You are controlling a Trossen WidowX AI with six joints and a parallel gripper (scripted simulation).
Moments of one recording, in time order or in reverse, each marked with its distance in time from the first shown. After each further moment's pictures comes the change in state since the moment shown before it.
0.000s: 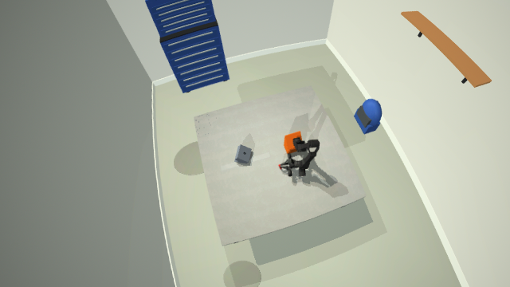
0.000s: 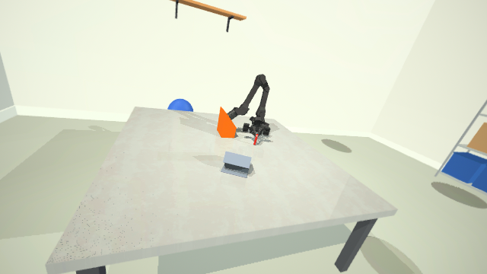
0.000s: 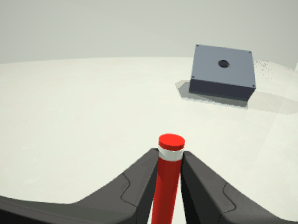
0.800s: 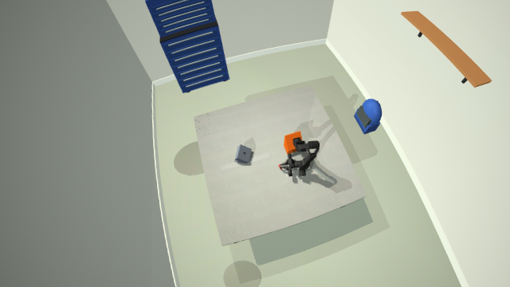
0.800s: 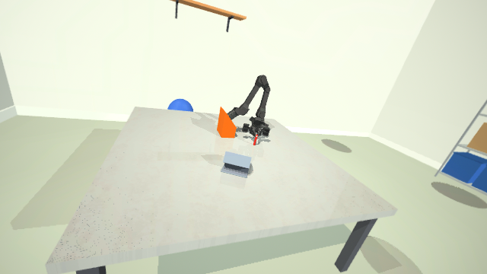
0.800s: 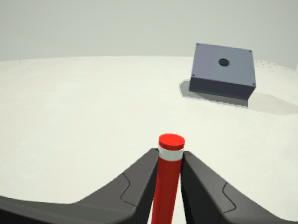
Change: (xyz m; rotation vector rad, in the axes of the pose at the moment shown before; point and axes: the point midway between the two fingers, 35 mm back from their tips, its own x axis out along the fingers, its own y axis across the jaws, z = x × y) arm -0.001 -0.001 -0.004 -0.008 -0.001 0.002
